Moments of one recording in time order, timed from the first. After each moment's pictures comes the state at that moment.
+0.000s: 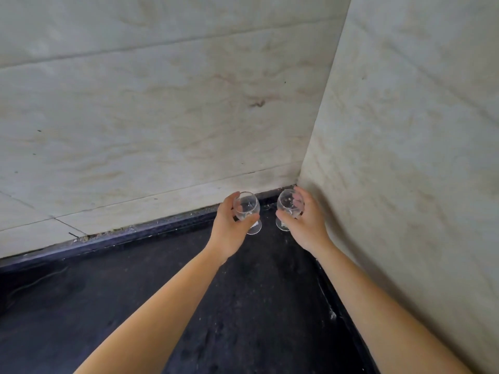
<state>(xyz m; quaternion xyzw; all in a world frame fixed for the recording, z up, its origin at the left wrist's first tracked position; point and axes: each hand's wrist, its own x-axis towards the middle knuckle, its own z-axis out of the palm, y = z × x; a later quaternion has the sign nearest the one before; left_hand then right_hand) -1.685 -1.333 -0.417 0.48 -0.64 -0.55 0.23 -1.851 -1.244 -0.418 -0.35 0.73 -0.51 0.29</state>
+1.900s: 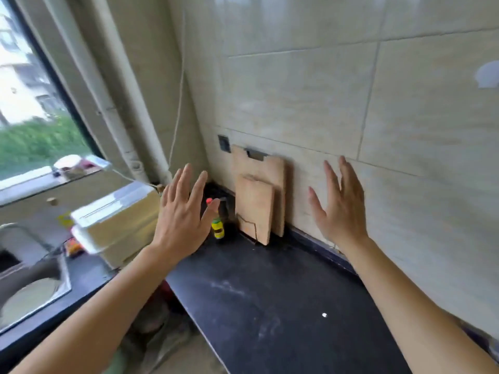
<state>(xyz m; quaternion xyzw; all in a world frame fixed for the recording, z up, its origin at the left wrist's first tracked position) -1.190 -1.068 -0.079 0.77 -0.56 0.19 0.22 -1.443 -1.249 -0.118 -0.81 0.41 -0.41 0.04</state>
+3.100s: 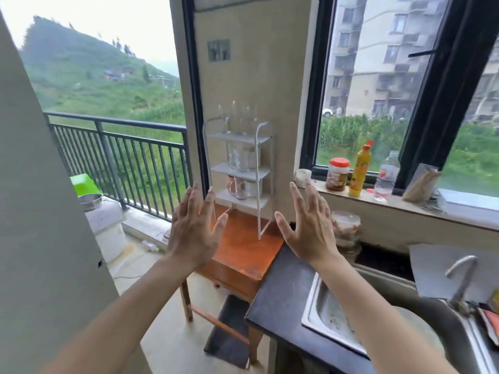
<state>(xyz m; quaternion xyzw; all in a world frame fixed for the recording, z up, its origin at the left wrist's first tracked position) -0.591 -0.188 -0.113 0.95 0.04 0.29 0.13 -0.509 -0.435 -0.125 -0.91 -0.22 -0.29 0.22</state>
